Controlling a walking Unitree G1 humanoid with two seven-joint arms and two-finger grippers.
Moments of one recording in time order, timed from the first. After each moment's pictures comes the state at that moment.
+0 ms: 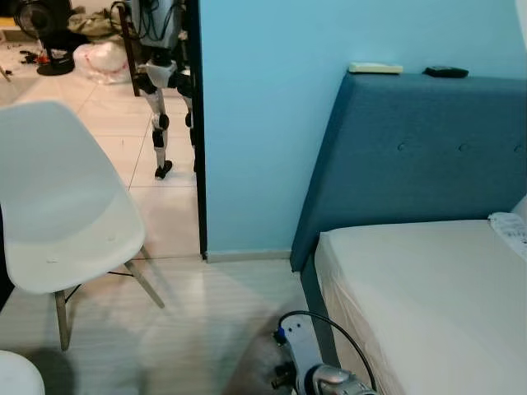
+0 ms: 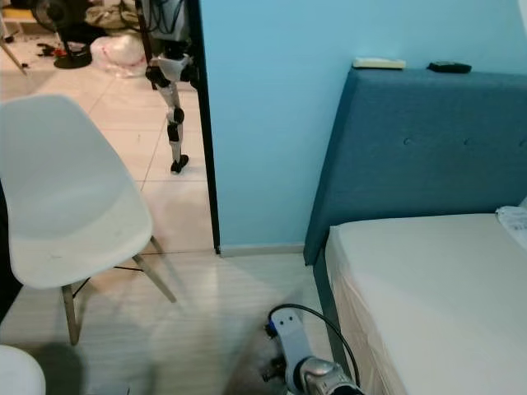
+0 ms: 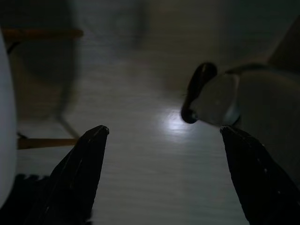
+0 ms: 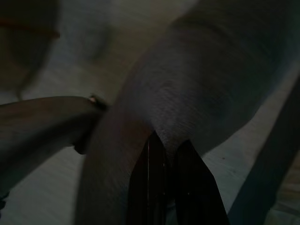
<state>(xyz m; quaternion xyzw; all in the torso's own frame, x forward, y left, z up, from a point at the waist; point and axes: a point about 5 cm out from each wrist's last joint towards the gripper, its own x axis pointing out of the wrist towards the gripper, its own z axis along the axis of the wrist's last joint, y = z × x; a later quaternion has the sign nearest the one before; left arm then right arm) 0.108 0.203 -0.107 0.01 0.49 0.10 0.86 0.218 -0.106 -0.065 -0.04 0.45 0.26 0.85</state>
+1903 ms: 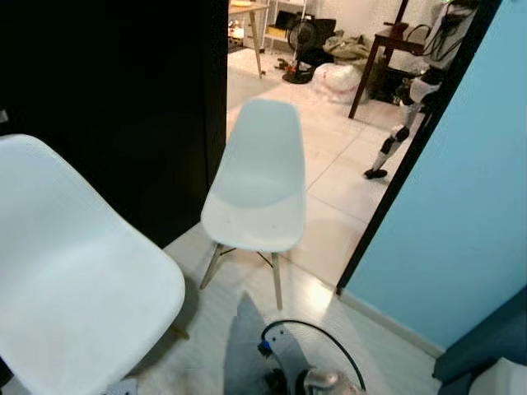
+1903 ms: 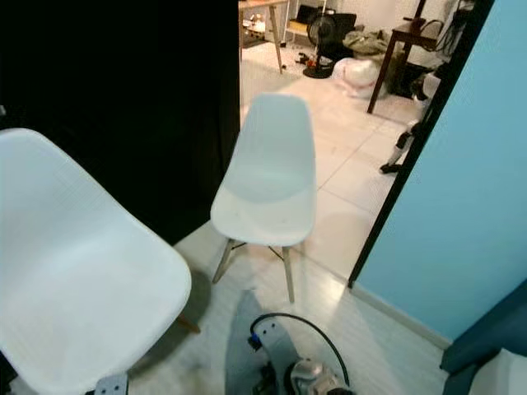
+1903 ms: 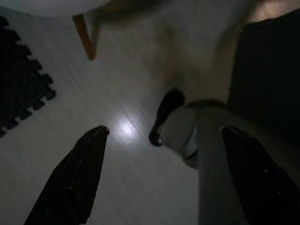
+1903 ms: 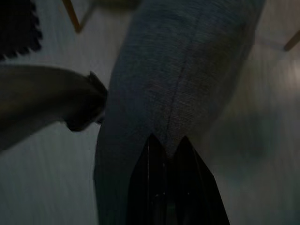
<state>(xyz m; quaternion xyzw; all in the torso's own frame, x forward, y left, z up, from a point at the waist) 0.124 0.202 -0.102 -0.05 0.47 0.13 0.87 0.214 -0.093 -0.065 -0.09 0.44 0.33 0.83</state>
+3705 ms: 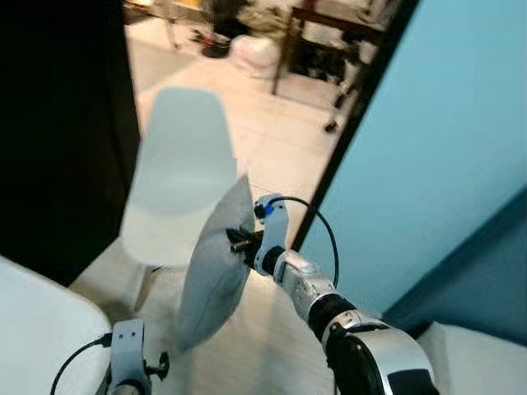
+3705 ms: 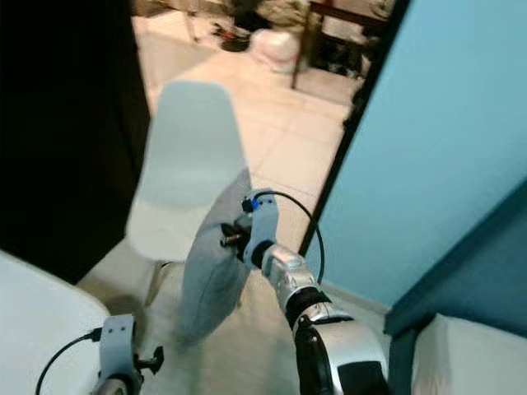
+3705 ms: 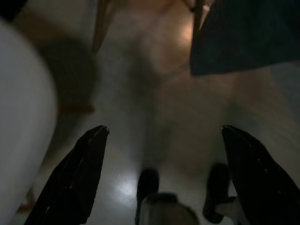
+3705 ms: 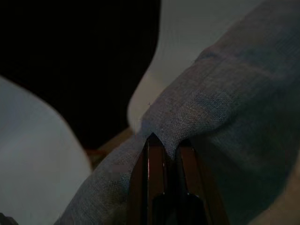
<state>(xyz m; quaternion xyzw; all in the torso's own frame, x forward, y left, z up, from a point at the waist) 0.197 0.197 -0.069 -0.05 0.35 0.07 0.93 0.350 -0.038 0.088 0.12 0.13 0.33 0.93</state>
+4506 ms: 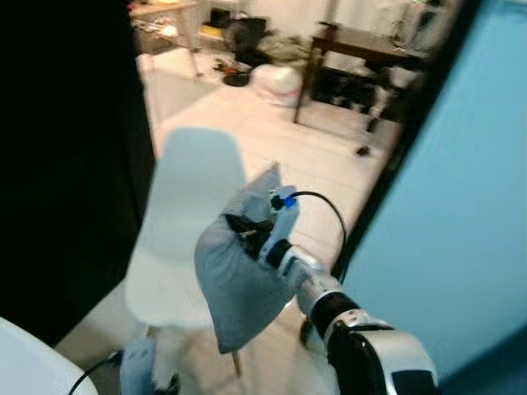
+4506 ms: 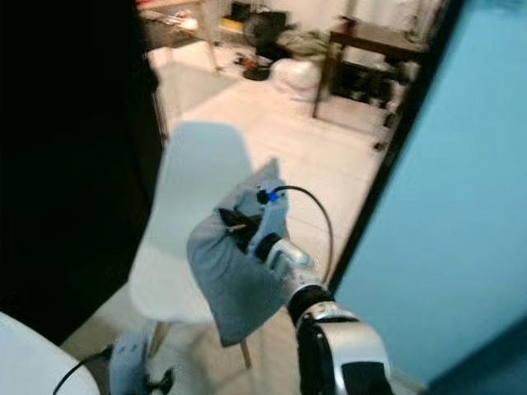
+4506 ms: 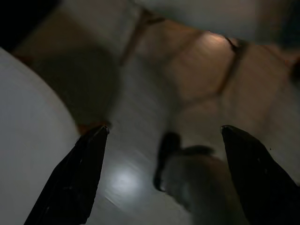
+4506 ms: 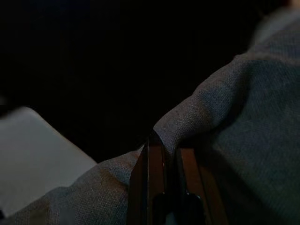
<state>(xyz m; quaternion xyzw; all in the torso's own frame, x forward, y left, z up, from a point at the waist) 0.163 0.204 -0.085 -0.04 0.40 0.08 0.91 0.353 -0.027 0.125 0.25 0.03 0.44 0.86</state>
